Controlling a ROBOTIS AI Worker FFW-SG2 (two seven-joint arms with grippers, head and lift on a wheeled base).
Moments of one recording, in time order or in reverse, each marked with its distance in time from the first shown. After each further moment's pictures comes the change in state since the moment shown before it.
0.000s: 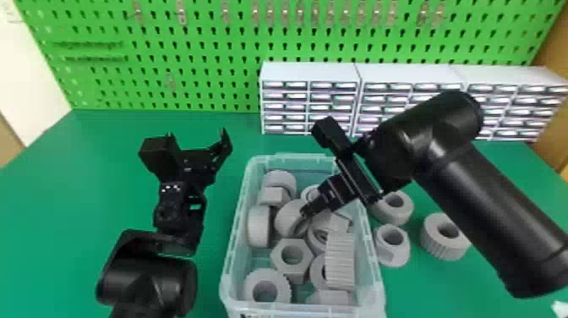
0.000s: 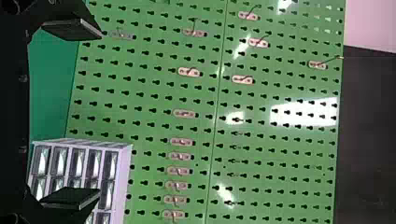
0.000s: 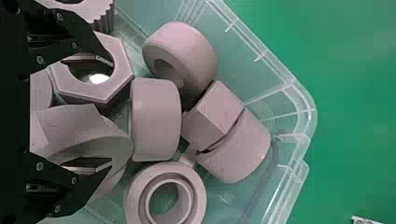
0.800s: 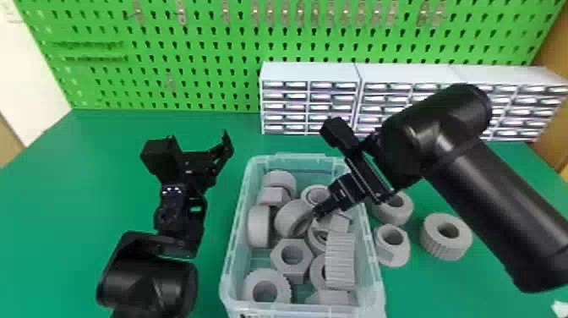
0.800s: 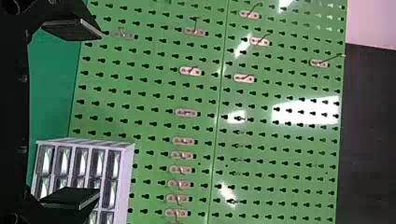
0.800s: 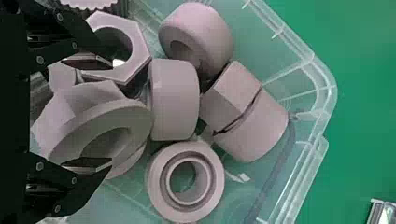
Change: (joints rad) left arm 0.006 0.000 -0.003 0.000 -0.007 0.000 0.000; right arm -0.017 -0.023 0.003 -0.004 0.018 0.057 0.000
